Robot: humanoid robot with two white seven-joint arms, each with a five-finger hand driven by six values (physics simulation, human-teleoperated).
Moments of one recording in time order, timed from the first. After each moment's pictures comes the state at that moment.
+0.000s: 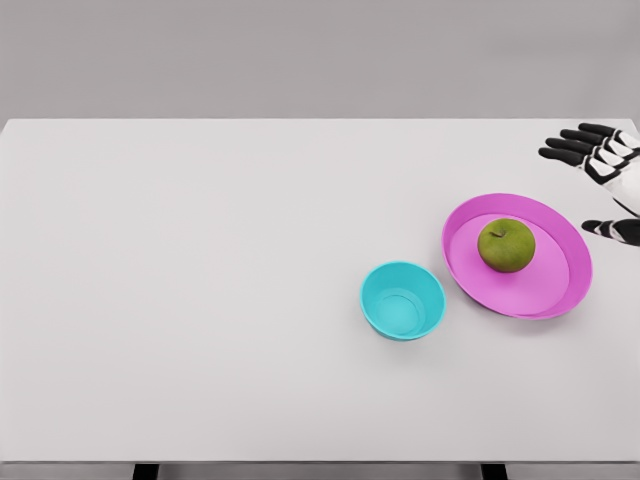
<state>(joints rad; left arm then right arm) 0.00 0.00 0.03 -0.08 -0.10 0.00 -0.12 0.06 -1.04 0.01 -1.73 0.37 -0.61 -0.04</state>
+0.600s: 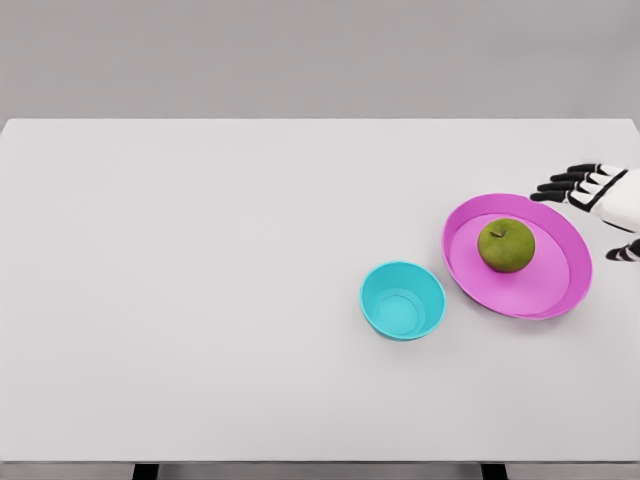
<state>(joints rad) 0.00 0.00 0.03 -0.08 -0.10 0.00 -0.12 -0.05 -1.04 -0.03 -1.71 0.30 -0.61 0.51</state>
